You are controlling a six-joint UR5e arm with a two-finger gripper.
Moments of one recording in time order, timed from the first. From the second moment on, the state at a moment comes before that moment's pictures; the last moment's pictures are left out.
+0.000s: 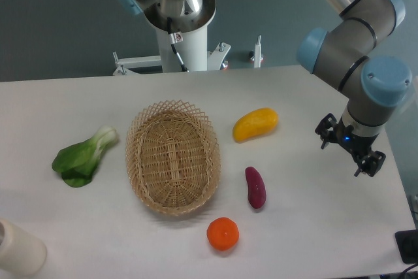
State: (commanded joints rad) arm 2.72 -2.12 -1.36 -1.16 1.56 1.60
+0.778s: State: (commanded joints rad) arm 2.72 -2.10 -1.43 -1.16 1.53 1.54
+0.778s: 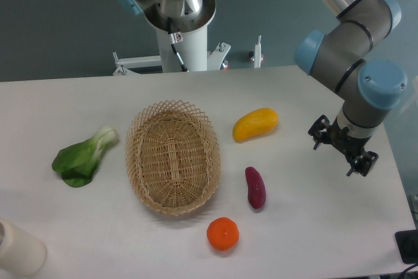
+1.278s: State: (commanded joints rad) arm 2.72 -1.99 -1.62 -1.16 1.54 1.59
